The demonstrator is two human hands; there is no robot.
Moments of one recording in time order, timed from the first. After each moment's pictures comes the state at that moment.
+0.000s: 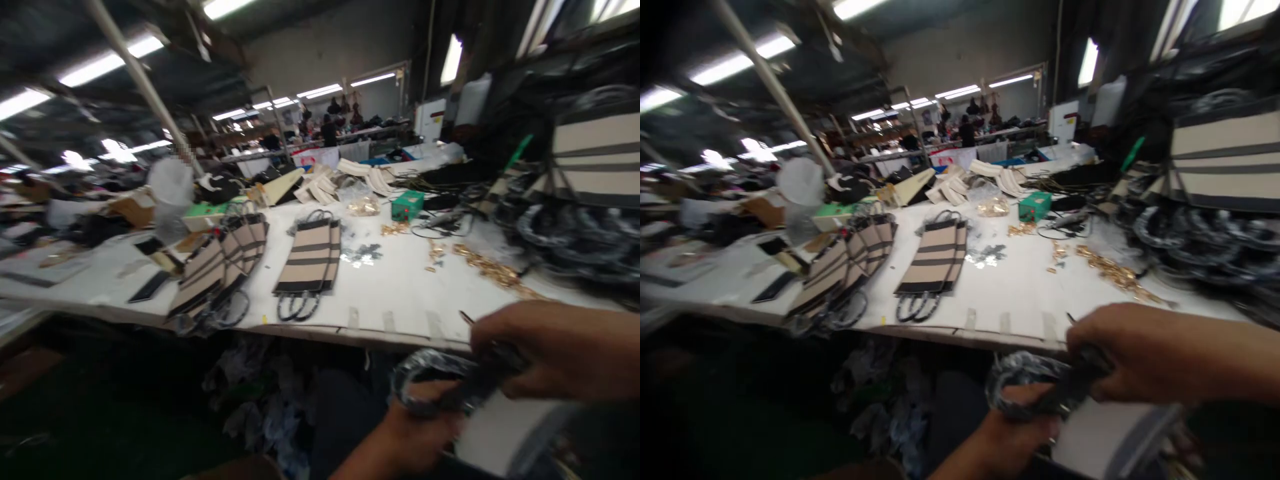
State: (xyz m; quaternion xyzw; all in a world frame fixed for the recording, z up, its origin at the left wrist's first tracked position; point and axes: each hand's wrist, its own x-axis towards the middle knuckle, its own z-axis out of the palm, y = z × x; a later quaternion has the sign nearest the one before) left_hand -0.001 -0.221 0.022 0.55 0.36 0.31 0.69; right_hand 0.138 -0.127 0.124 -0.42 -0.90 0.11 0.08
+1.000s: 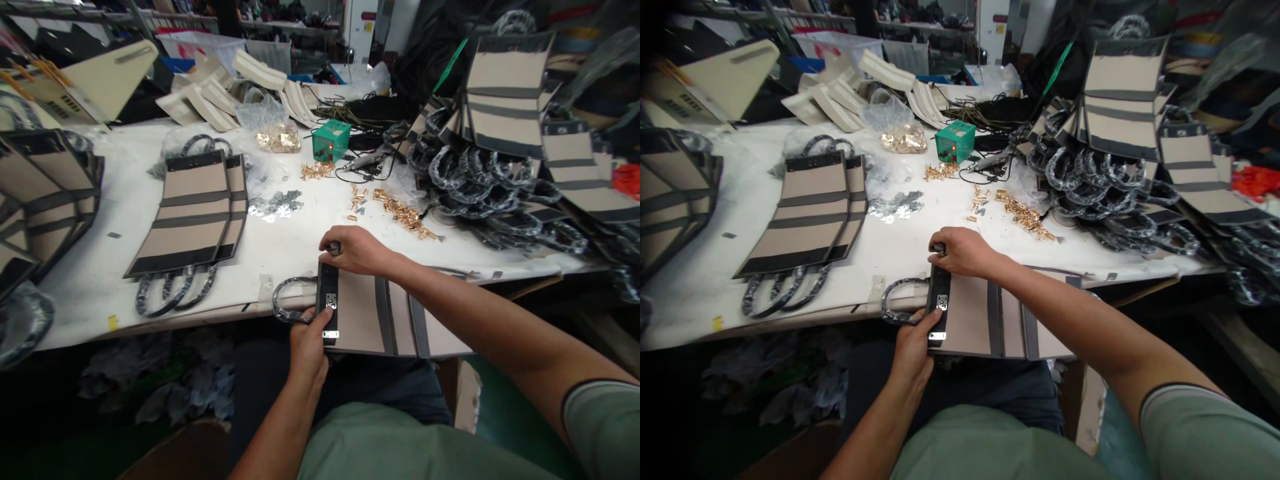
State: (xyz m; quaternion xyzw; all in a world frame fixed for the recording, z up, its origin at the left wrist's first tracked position) left_hand 0.032 -0.153 -0.051 0.08 0.53 0.50 0.68; right_hand 0.175 -0.021 0.042 -0.48 -0.81 0.25 0.21
